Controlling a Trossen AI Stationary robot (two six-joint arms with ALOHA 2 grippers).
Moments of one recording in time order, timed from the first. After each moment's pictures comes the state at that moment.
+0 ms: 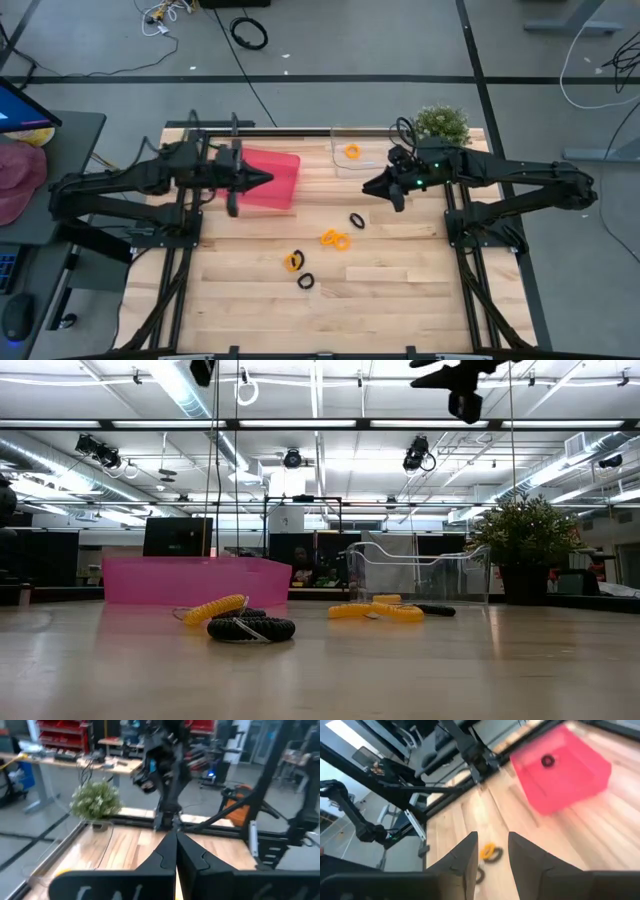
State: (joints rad) left arm 0.10 0.83 0.89 -0.11 0.03 -0.10; right arm -0.12 1.04 1.01 -0.38 -0.17 0.58
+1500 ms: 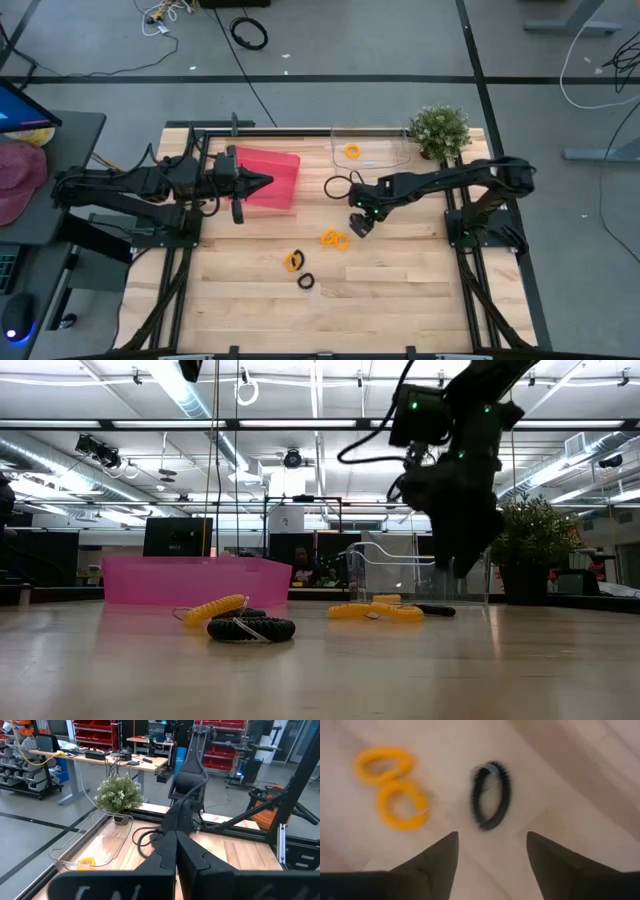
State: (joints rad) left arm -0.08 0.85 0.89 -0.13 -0.30 -0.13; right arm -0.07 1.63 1.01 -0.70 -0.03 0.72
